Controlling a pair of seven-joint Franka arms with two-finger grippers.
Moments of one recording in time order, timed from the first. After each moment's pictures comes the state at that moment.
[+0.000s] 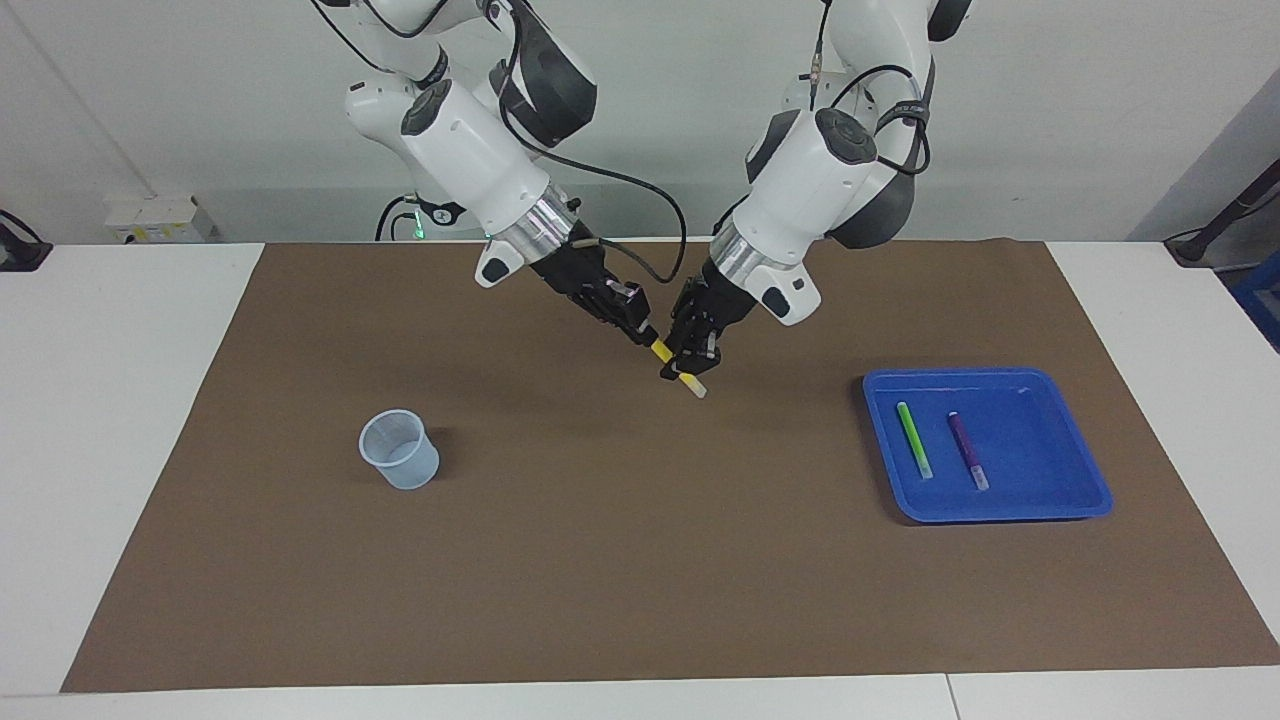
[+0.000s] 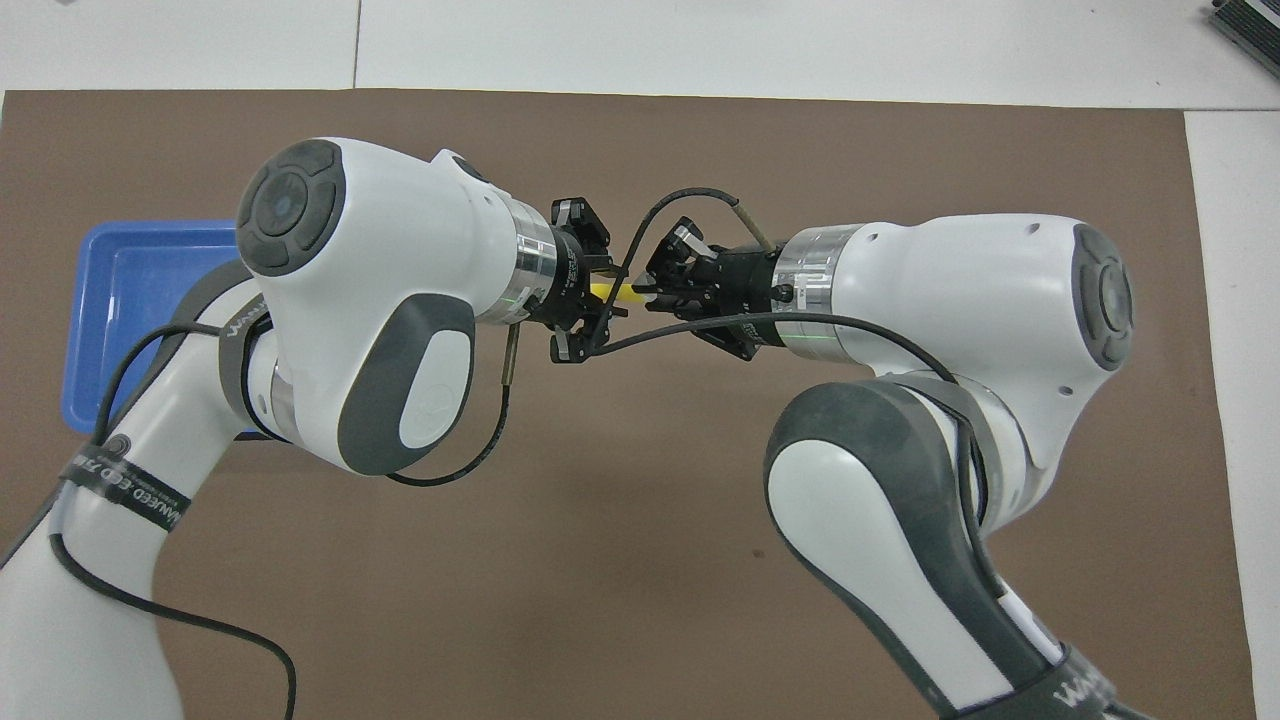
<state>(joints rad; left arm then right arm) -0.23 0.26 -0.35 -1.62 -0.31 2.17 -1.88 0.24 0.13 0.22 -1.79 0.61 2.34 0.86</state>
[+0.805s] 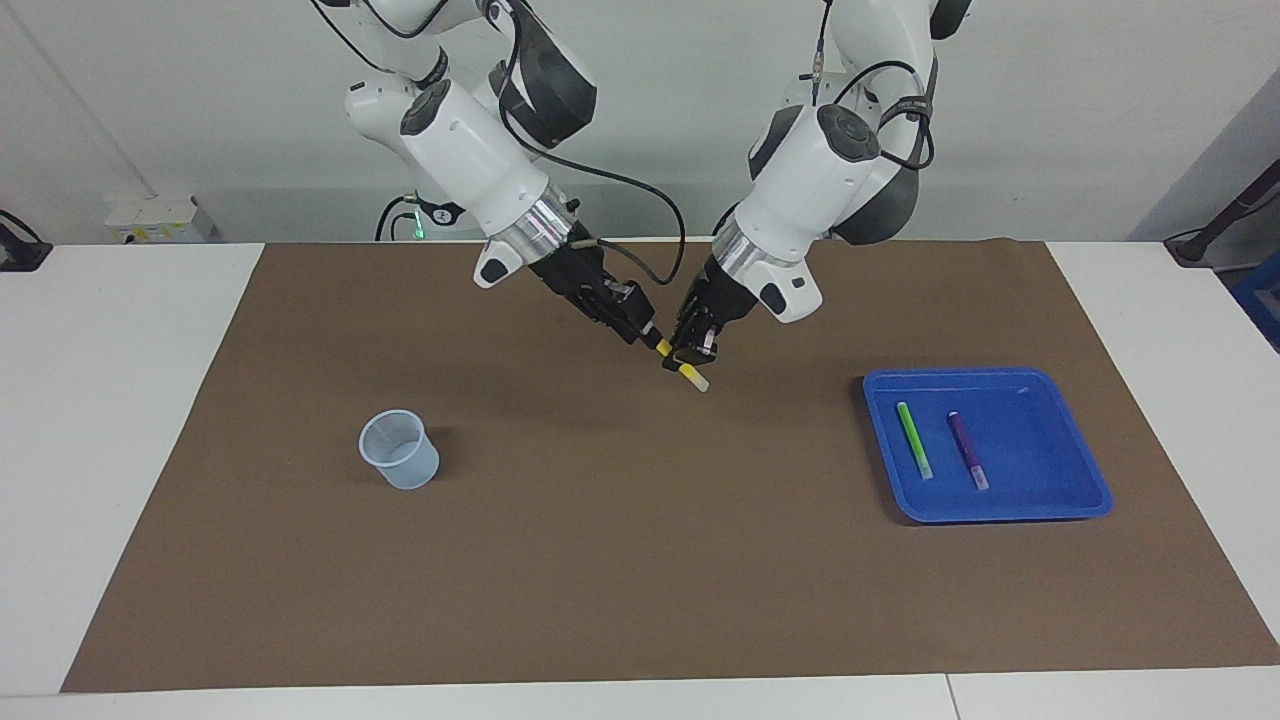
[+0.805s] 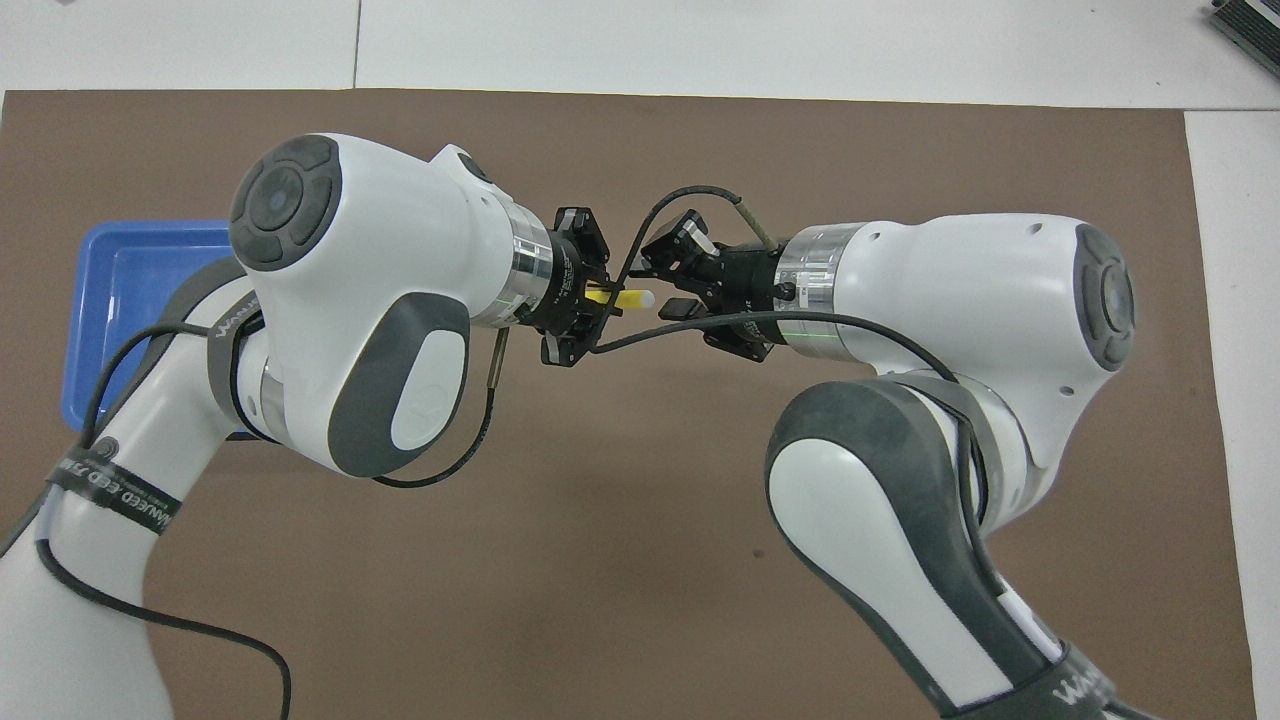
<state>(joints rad) -0.23 0.24 -0.35 -1.61 -0.31 2.11 -1.75 0.24 0.13 0.21 -1.79 0.58 2.34 0.85</state>
